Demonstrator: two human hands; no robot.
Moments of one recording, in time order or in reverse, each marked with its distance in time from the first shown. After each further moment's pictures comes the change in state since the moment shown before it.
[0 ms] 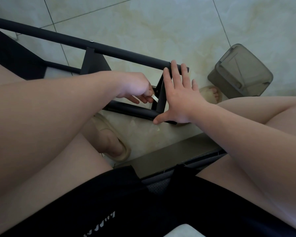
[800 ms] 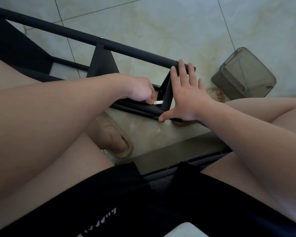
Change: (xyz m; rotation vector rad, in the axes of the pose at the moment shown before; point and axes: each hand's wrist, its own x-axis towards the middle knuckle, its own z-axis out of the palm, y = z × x) left_hand -0.011 -0.015 0.002 0.385 0.013 0.107; right_hand 0.001 -0.001 0.003 -0.019 -0.003 0.015
